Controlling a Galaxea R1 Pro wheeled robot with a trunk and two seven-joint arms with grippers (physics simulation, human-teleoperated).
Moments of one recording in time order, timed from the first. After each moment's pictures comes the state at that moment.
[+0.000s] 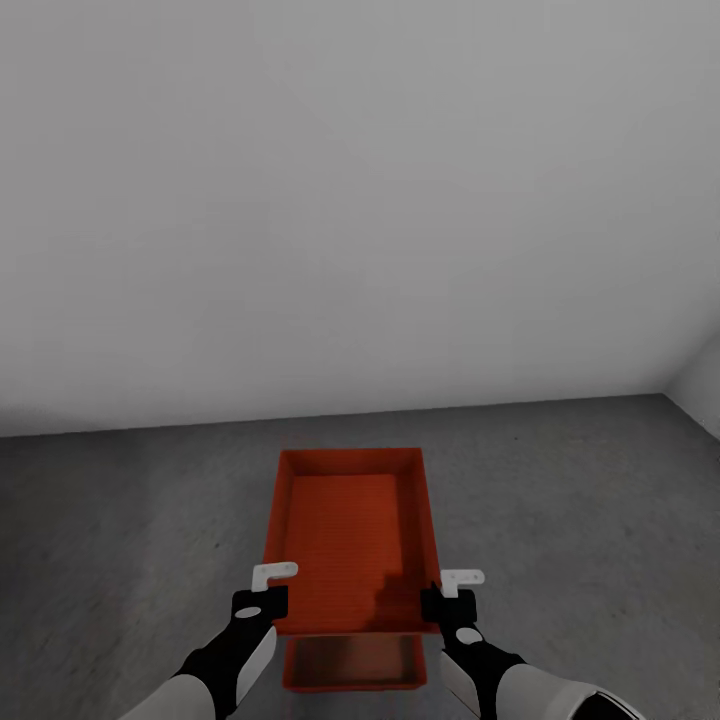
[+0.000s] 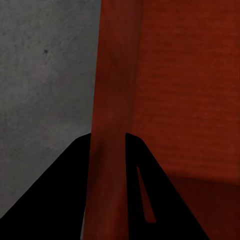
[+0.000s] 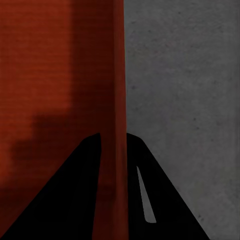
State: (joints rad) left arm -0.58 -0.11 -0.13 -0.36 0.14 0.05 0.31; right arm -0.67 0.13 0.62 -0.04 -0.54 -0.33 -0.22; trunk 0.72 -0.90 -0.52
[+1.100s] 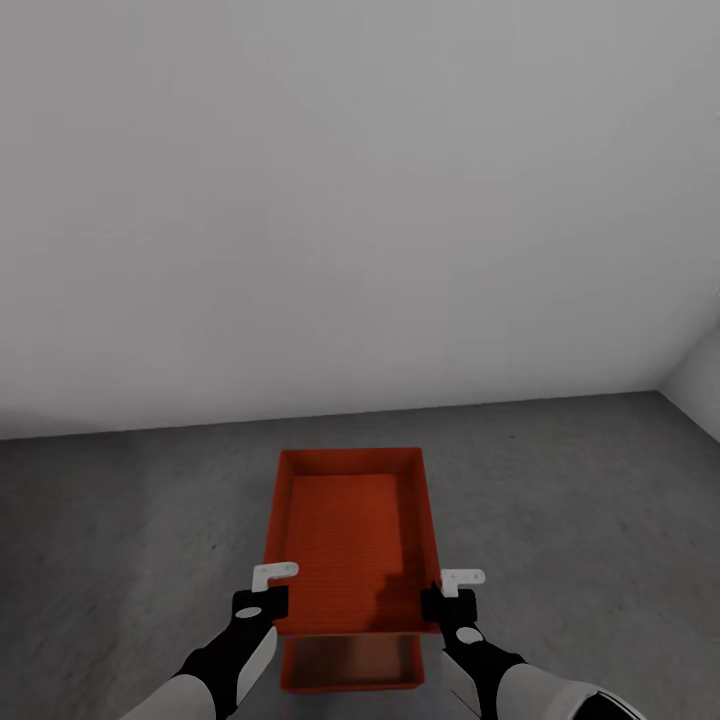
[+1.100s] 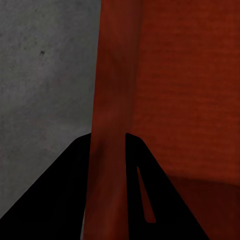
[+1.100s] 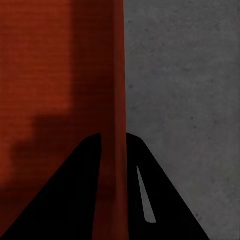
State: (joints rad) left arm -0.58 -0.12 -0.13 -0.35 0.14 0.05 0.31; right arm -0.67 0.13 0.62 -0.04 -0.54 -0.33 -0.22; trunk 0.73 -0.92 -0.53
